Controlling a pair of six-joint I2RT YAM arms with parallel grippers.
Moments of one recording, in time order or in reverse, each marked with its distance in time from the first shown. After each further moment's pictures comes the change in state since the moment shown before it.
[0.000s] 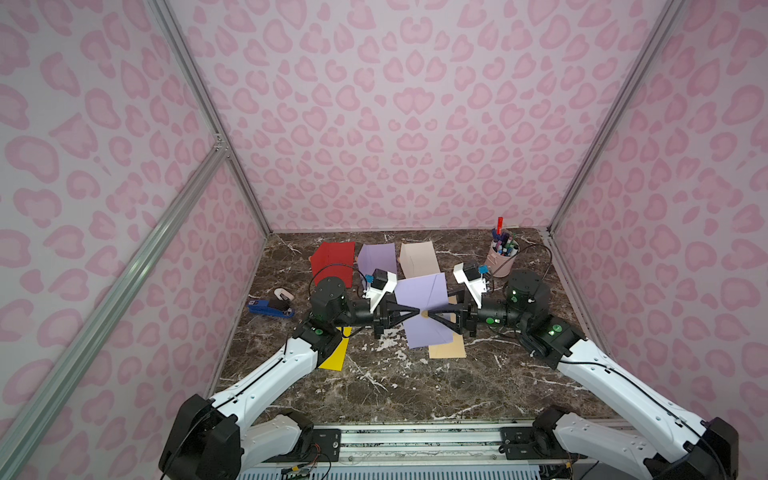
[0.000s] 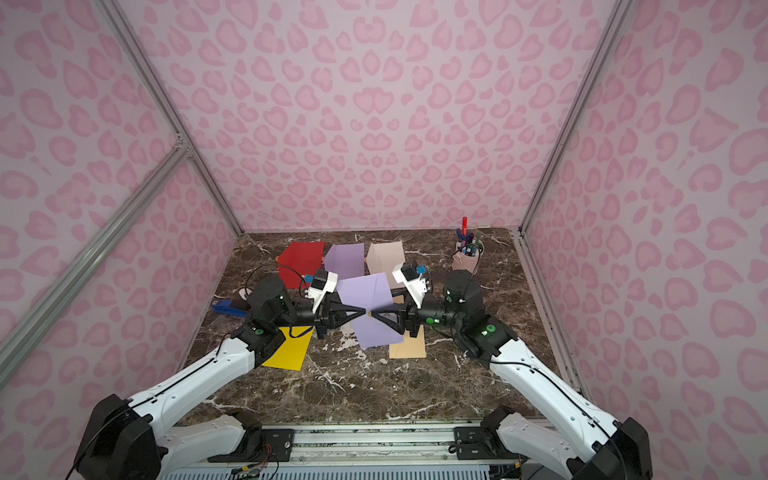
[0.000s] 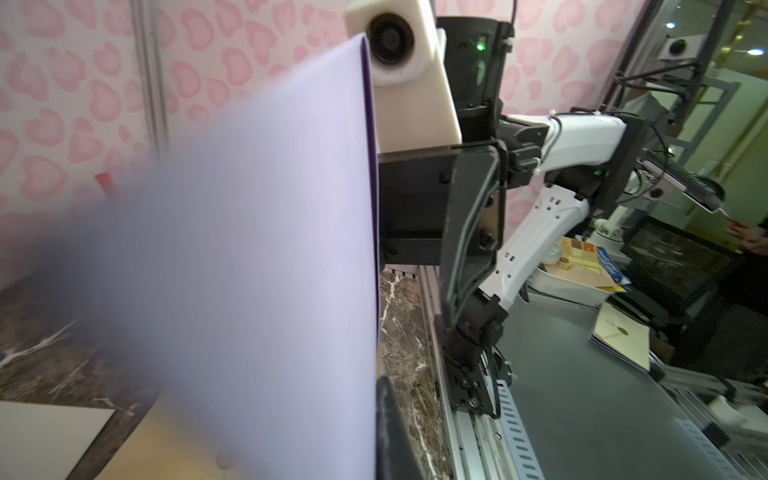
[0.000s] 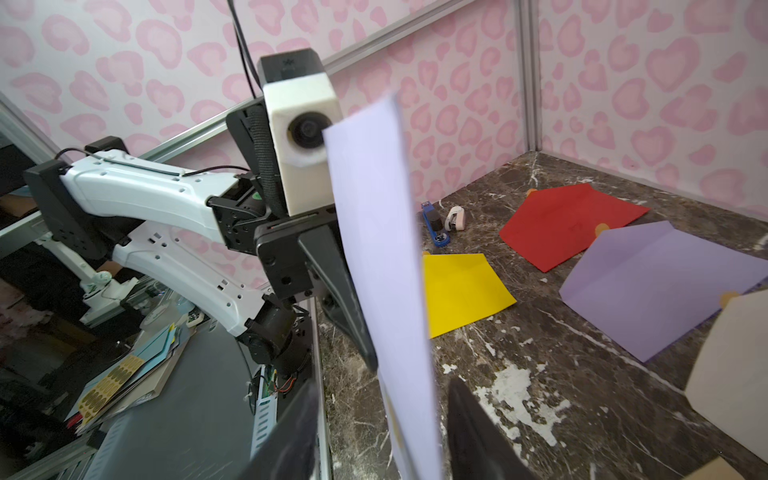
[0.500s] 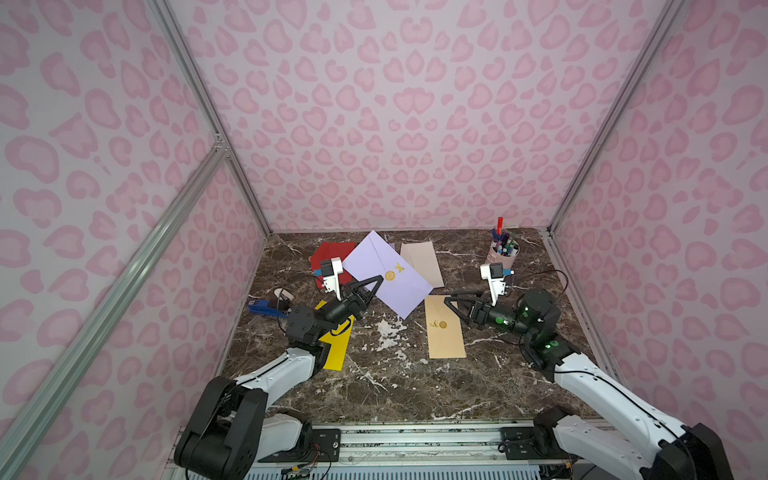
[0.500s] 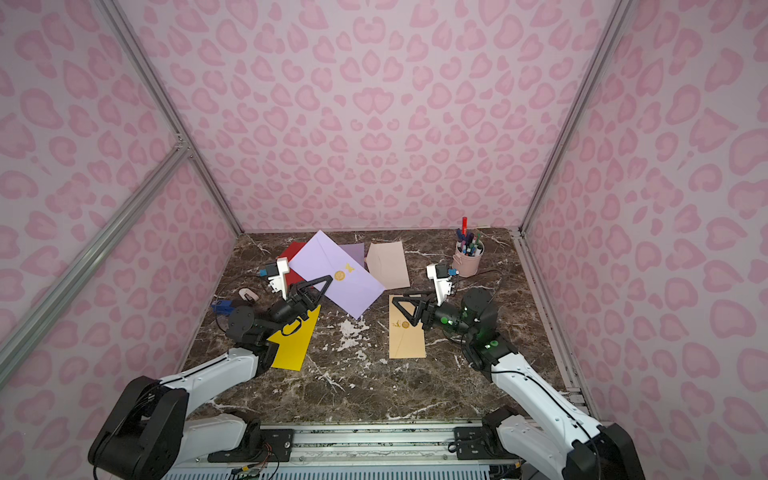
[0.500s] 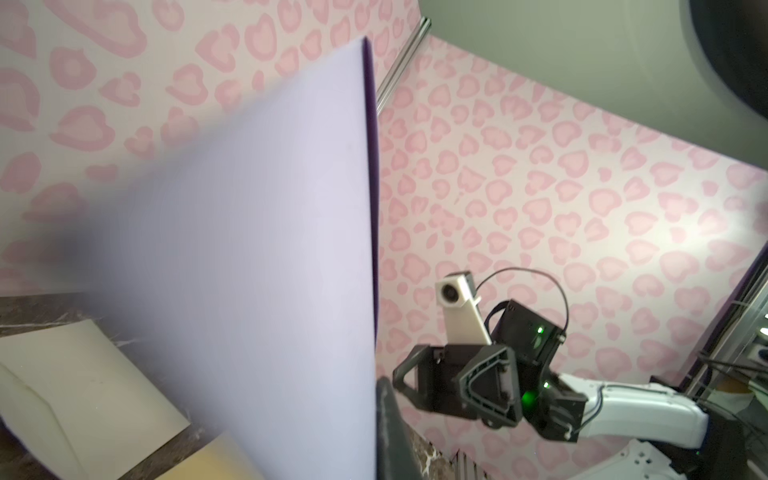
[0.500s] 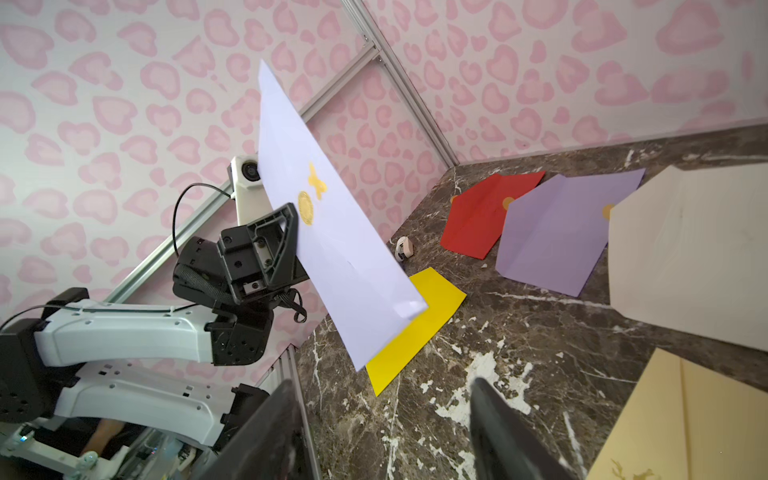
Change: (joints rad) left arm 0.175 0.140 -0.257 0.871 -0.340 -0.719; right arm -0.147 0.009 -0.319 0.480 0.072 0.467
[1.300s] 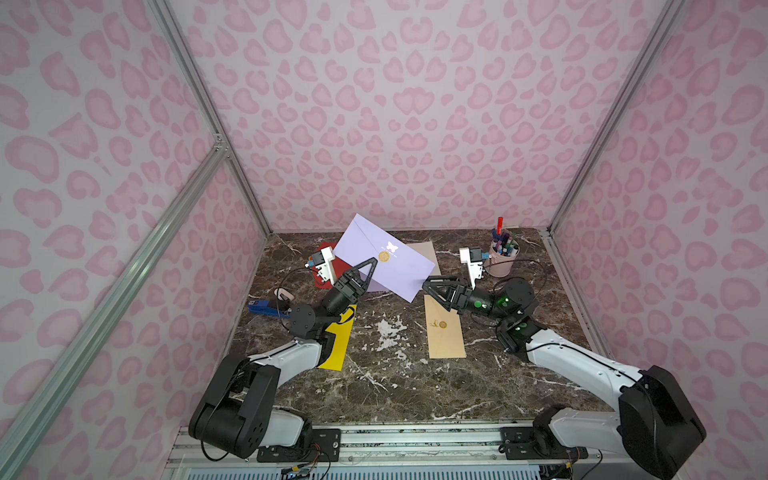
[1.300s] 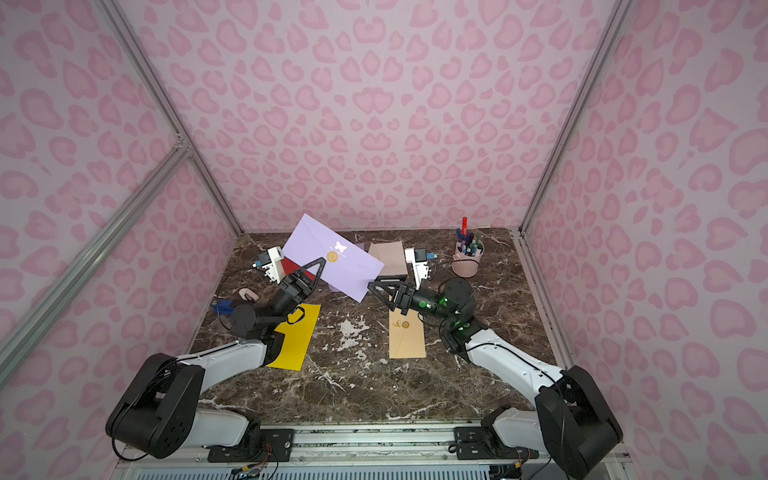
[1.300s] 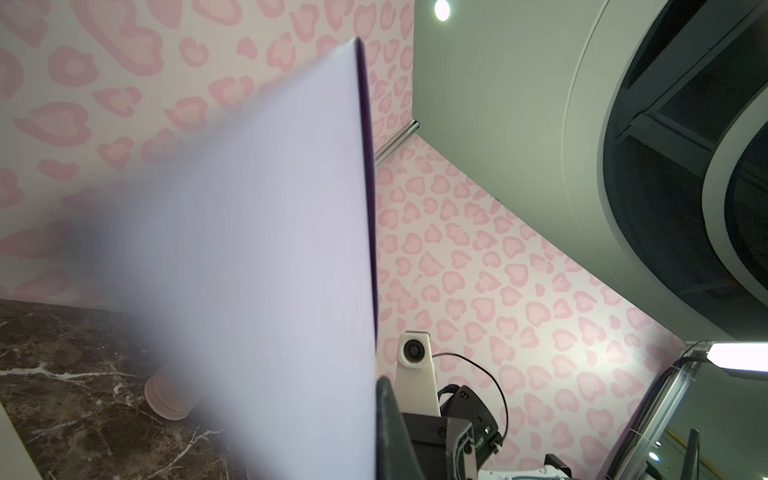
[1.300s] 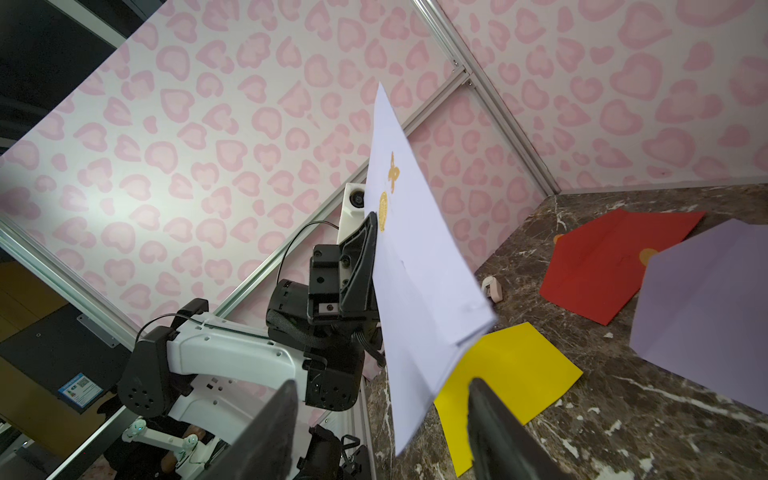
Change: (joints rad) left arm -0.003 0.094 0.063 0.155 -0.121 -0.298; right arm 0.122 0.249 0.154 0.353 -0.028 0.159
